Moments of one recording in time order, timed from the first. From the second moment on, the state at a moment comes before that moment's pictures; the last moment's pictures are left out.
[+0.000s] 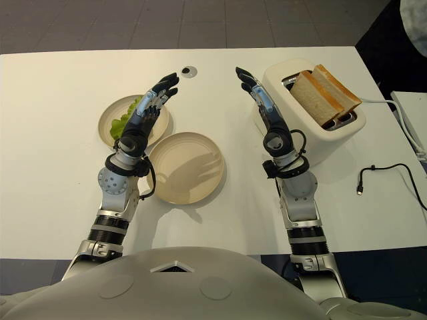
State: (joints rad) left arm -0.03 0.11 -0.11 0.14 -0.13 -0.84 -0.43; right arm 0.05 -0.23 0.07 -0.07 0.04 -0.69 0.27
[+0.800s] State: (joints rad) left arm -0.03 0.12 -0.13 0.12 -0.20 -0.83 -0.45; right arm 0.02 -0.49 -0.36 -0.24 -0.08 -0.61 0.20
